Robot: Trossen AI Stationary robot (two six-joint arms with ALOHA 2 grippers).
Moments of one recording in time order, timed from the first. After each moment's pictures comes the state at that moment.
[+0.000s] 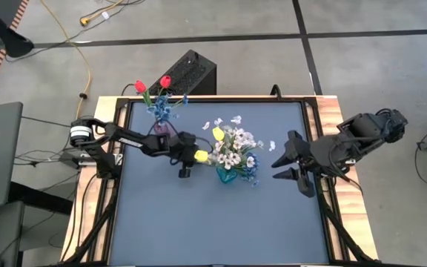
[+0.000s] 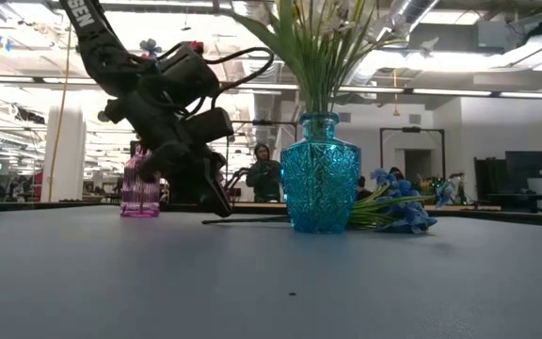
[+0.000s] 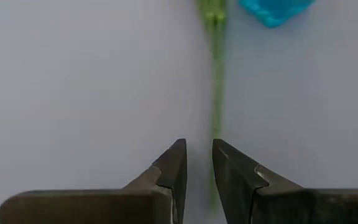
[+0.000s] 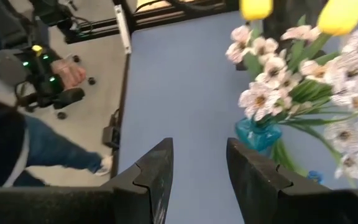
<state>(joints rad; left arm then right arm) 0.22 1.67 0.67 0.20 0.15 0.28 0.48 1.28 1.78 -1.20 0.22 0.50</state>
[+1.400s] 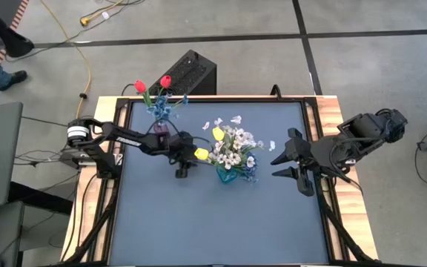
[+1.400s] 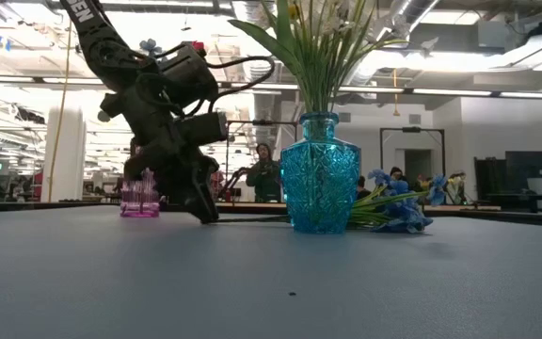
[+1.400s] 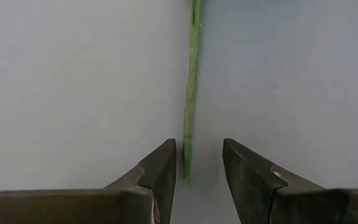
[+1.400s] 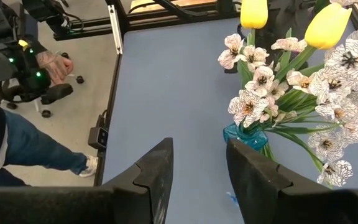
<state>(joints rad) 0.22 1.65 0.68 0.06 0.16 0.27 0.48 1.28 1.78 -1.20 0.27 0.44</state>
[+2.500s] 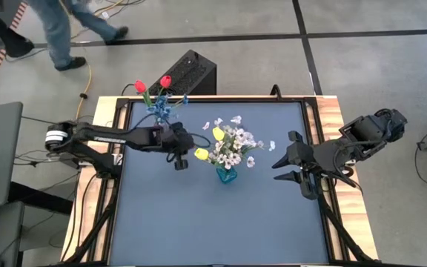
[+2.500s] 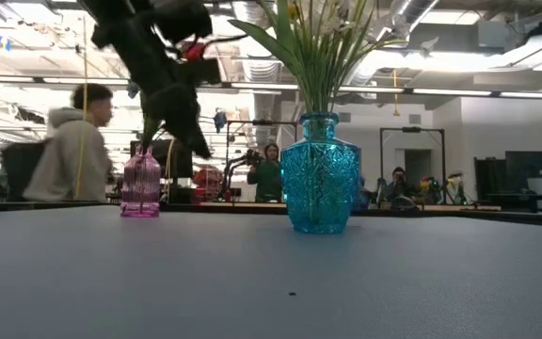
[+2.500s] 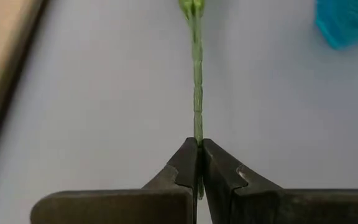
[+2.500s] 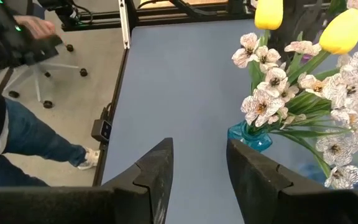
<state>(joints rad) 0.16 1.40 0.84 -0.34 -0.20 0.09 0.52 1.28 1.78 -1.20 0.27 0.41</state>
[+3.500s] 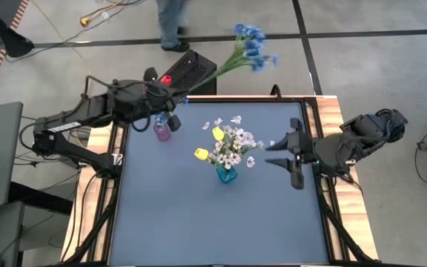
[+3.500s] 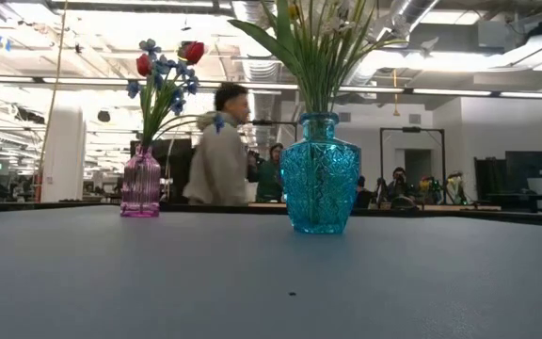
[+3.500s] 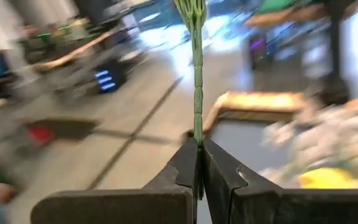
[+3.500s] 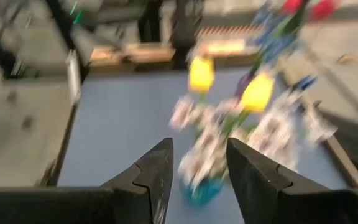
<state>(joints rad) 0.13 1.25 1.57 -0.53 -0.44 0.19 0.49 1.28 1.78 -1.07 0.52 0.33</state>
